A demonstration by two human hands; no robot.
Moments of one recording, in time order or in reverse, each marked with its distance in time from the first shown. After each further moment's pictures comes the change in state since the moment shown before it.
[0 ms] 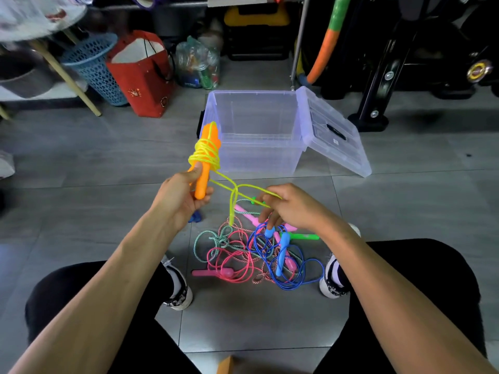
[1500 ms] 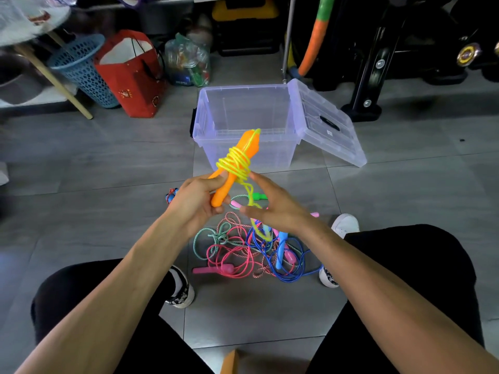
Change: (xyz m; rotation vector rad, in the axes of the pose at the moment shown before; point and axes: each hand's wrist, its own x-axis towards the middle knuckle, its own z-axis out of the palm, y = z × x) left_hand -0.033 -0.007 0.034 0.117 -0.236 0.002; right_hand 0.009 0.025 0.022 -0.164 0.181 -0.228
